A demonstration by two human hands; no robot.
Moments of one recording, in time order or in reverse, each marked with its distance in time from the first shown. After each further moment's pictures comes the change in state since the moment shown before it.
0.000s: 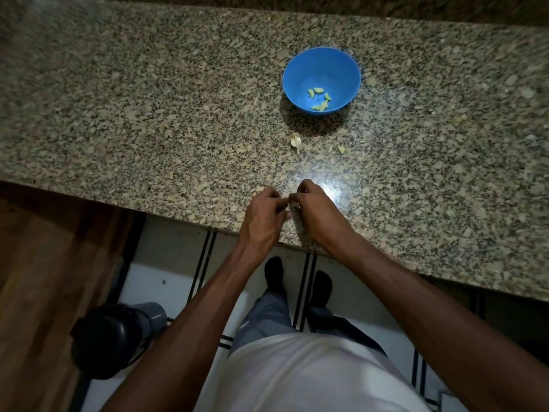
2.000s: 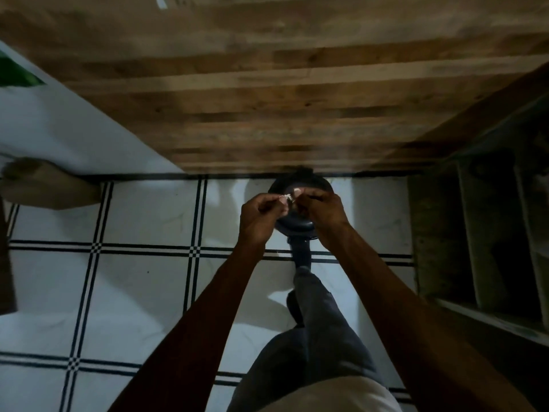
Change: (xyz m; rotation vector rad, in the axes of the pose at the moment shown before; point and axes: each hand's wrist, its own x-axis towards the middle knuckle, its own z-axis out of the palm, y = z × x) left_hand -0.578 -0.510 -0.148 -1.142 1.285 -1.305; right_hand -0.048 -0.657 0.518 0.471 -0.979 0.024
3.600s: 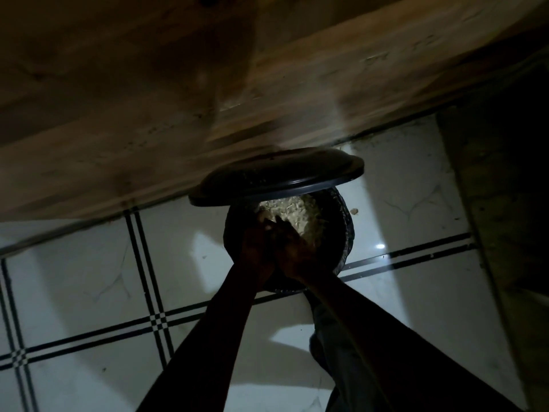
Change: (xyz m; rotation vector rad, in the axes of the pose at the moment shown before) left_hand 0.326 -0.256 0.122 -0.250 -0.192 -0.514; right_hand 0.354 0.265 0.055 -0.713 0.088 -0.336
